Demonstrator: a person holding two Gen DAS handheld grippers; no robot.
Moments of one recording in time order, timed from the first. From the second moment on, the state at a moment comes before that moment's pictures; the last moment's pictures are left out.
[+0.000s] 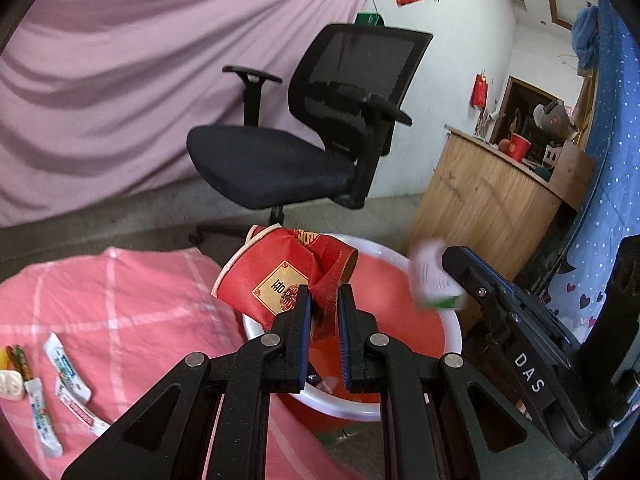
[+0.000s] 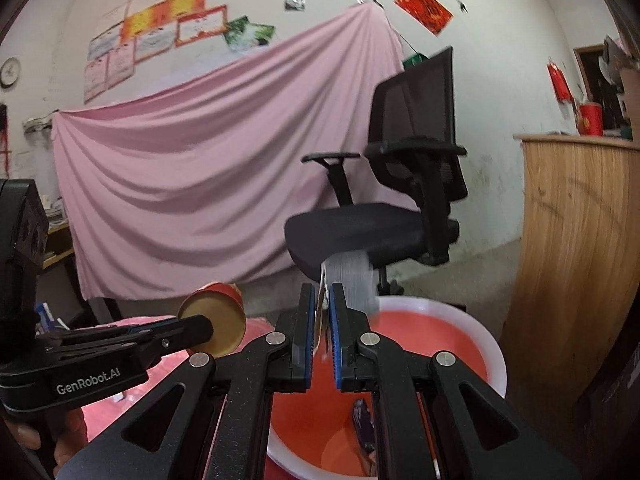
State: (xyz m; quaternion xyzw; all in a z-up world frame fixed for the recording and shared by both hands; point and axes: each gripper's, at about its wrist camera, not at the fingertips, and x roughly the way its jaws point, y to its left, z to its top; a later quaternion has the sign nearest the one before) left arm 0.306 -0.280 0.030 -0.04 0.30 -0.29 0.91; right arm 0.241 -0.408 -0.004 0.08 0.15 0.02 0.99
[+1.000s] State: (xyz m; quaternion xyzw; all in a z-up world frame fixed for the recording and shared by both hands) left arm 0.299 -0.230 0.039 -0.07 0.29 -0.23 0.93; right arm 0.249 -0.408 0.003 0.11 0.16 0.01 0.98
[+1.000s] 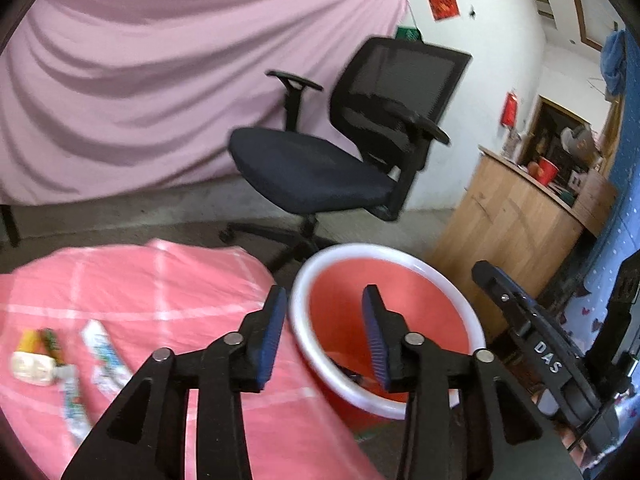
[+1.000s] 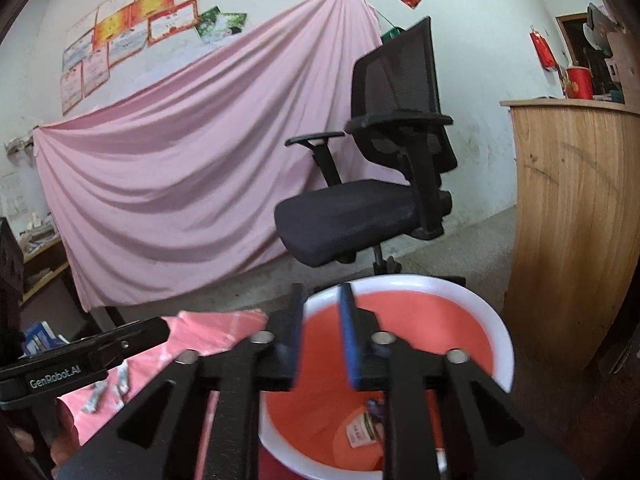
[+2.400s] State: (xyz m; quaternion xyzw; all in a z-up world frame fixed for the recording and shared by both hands) left arm 0.172 0.016 0.009 -0.03 0.16 0.05 0.98; right arm 0.232 -0.213 0.009 -0.05 0.06 0.21 0.97
